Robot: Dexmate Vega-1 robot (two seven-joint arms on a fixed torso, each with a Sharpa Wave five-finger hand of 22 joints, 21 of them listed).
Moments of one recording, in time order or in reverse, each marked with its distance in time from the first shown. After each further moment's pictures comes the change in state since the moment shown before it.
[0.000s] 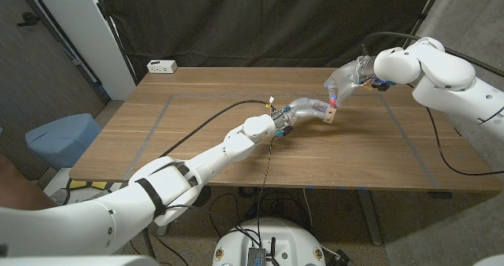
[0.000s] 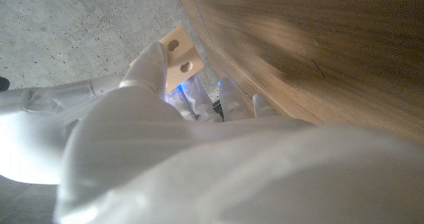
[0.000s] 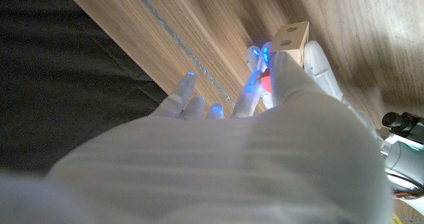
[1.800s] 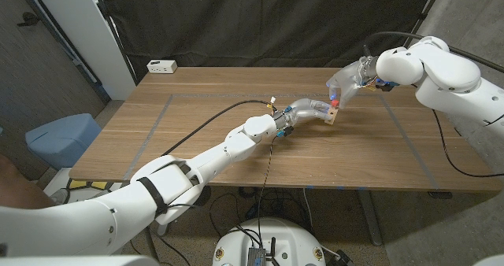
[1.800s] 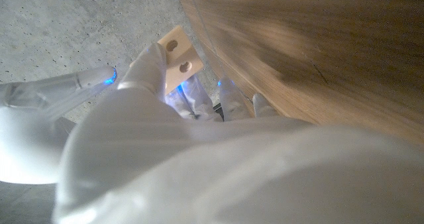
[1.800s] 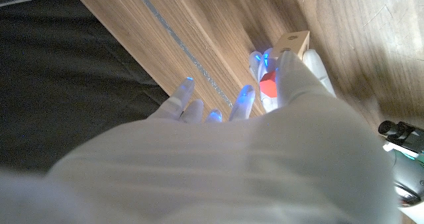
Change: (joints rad) left arm -0.008 -0.011 0.006 0.020 0.000 -0.005 -0.013; left_hand -0.024 0.003 0.004 -0.004 0.000 0.000 0.000 -0.001 0.000 0.000 0.000 0.000 0.000 0.004 -0.004 0.000 -0.002 0.000 0.000 0.000 0.000; right arm -0.016 -0.028 0.013 -0.046 -0.028 -0.021 0.042; right_hand -0.041 -0.033 -0.006 0.003 0.000 -0.245 -0.048 -0.082 -0.008 -0.096 0.016 -0.031 0.000 -0.057 -0.002 -0.020 0.002 -0.058 0.022 -0.009 0.000
